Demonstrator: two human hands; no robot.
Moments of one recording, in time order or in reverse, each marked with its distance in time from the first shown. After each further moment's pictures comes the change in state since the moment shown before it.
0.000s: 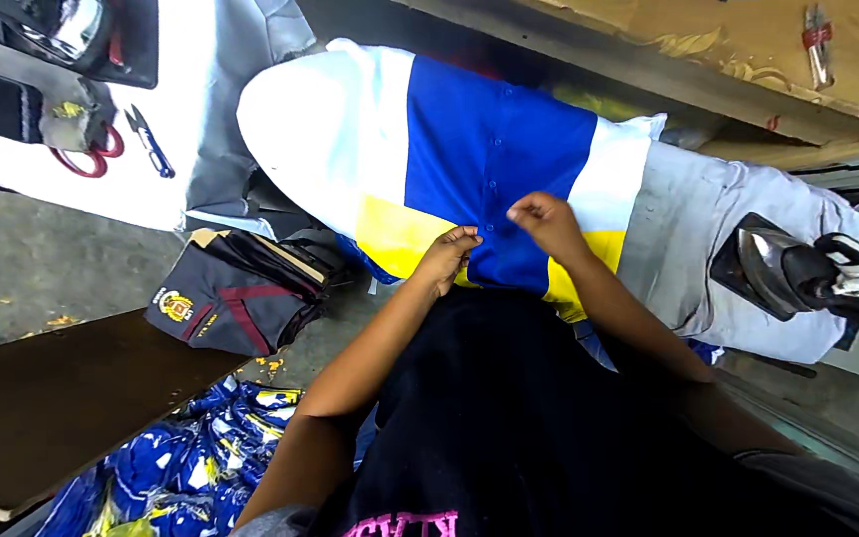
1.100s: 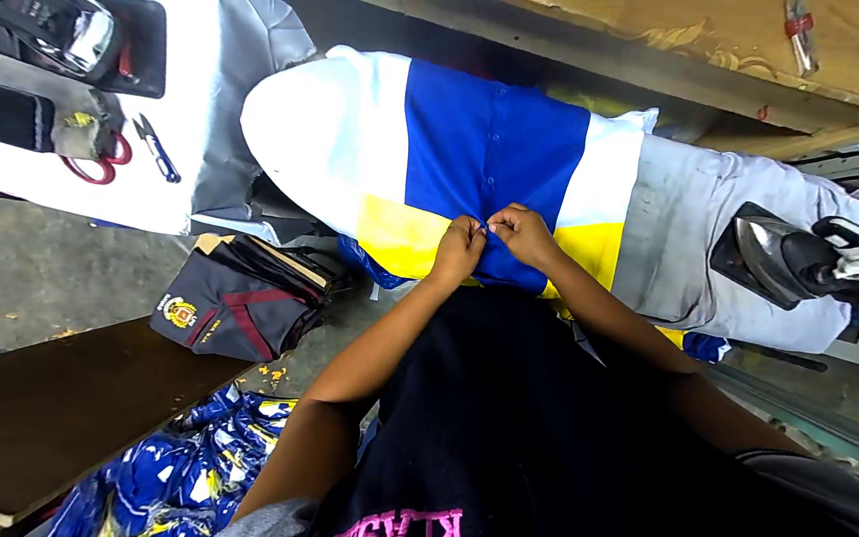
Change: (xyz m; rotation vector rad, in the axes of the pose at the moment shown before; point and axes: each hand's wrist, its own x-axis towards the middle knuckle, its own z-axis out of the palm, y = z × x) left_hand 0.006 -0.014 0.006 0.809 0.113 0.467; right_hand -0.010 -0.011 0.030 -0.179 -0.125 0.037
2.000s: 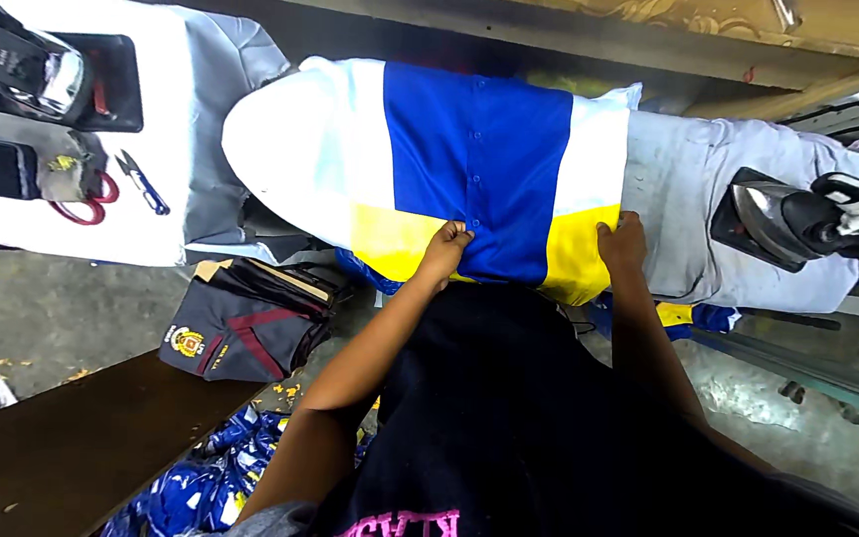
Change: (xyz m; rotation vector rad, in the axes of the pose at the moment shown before) left_hand 0.003 -0.009 -0.009 -0.444 -0.141 -0.359; right_hand -0.060 0.123 -0.050 -0.171 0.537 0.832
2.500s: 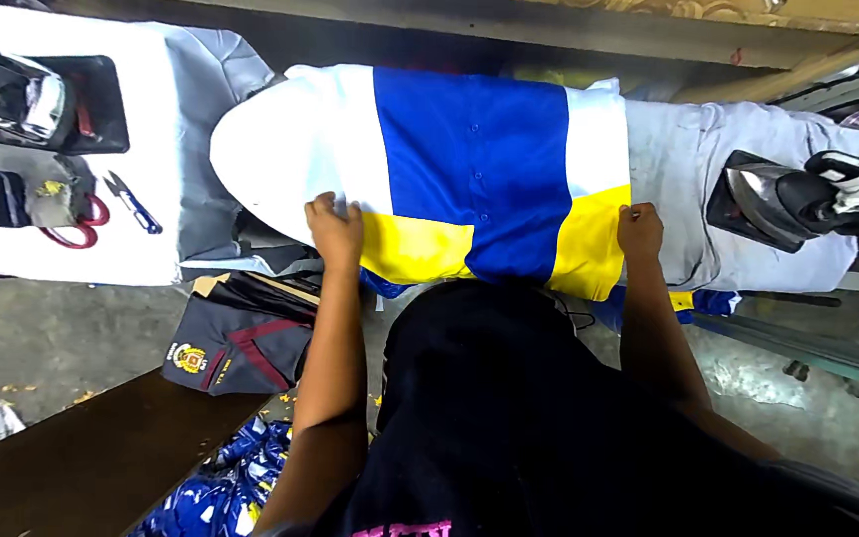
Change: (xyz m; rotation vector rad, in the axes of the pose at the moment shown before) left_hand 0.013 0.025 -0.132 0.749 0.607 0.127; right_hand 0.020 0.024 -0.014 0.087 0.053 0.034
